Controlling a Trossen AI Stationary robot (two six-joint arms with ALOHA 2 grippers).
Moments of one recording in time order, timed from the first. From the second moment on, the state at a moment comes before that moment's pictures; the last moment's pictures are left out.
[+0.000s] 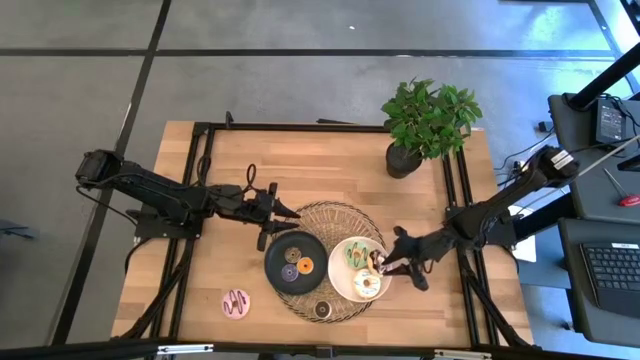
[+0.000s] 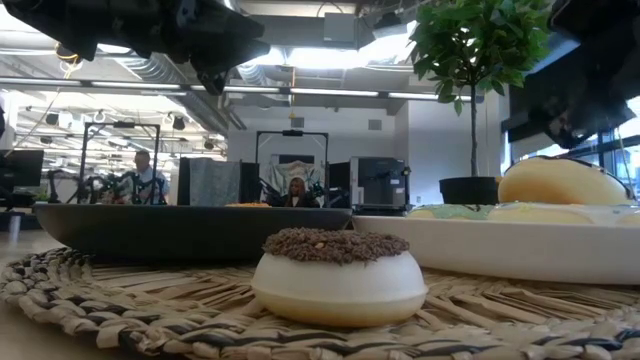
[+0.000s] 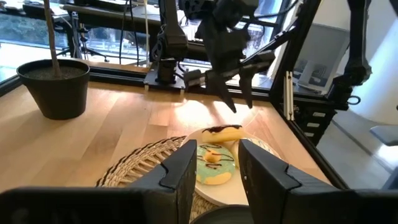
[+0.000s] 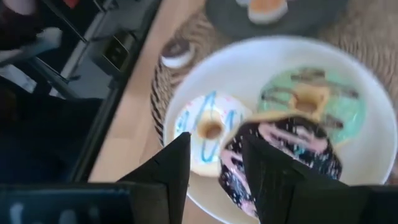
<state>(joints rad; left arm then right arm) -0.13 1.15 0.45 0.57 -0.05 -0.18 0.57 1.11 0.40 0.14 0.11 0.49</state>
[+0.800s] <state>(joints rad) -0.39 1.16 0.83 -0.44 -0.19 -0.78 0.57 0.93 0.40 -0.05 0.29 0.38</state>
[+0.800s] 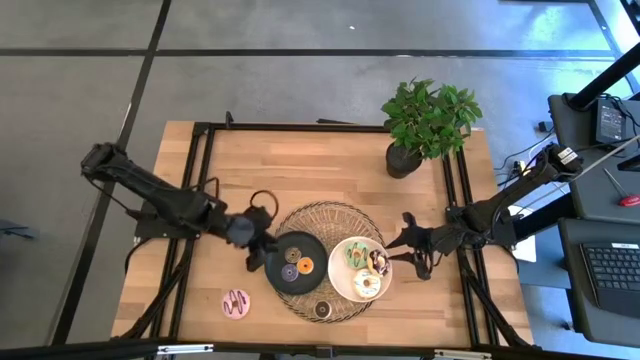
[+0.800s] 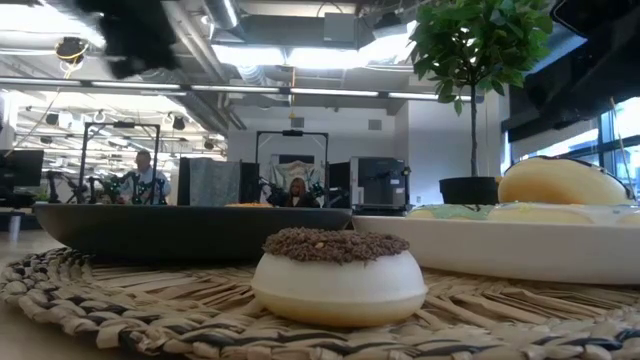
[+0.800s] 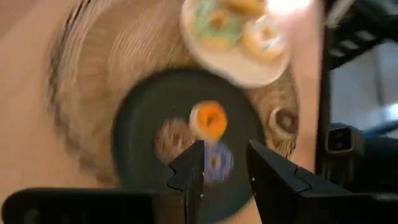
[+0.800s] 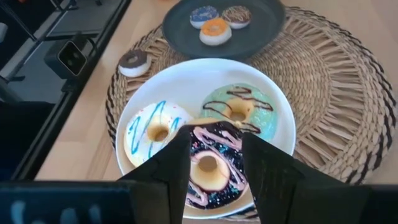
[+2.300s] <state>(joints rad) -0.87 1.55 0.81 -0.58 -0.07 -1.56 0.57 0.93 0.40 -0.09 0.30 0.42</state>
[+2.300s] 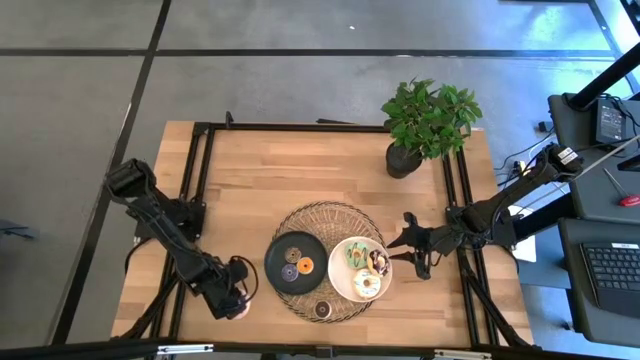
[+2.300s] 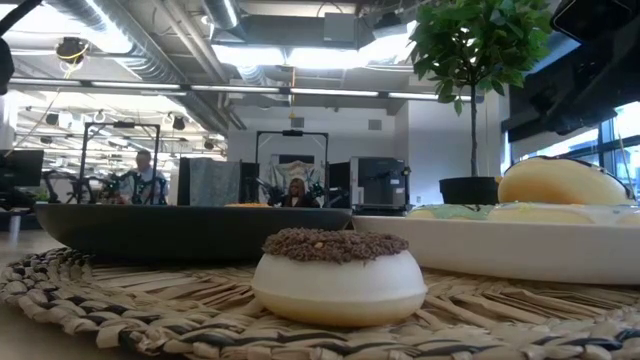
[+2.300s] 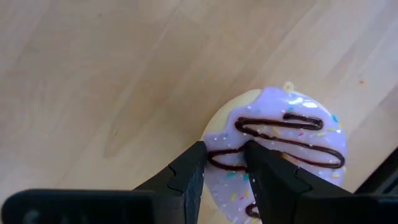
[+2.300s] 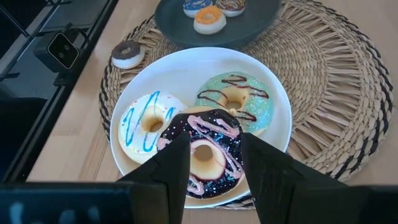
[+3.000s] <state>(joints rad) -0.87 1.55 0.81 -0.55 -0.02 -1.49 0.57 0.93 0.40 -0.10 0.30 0.41</state>
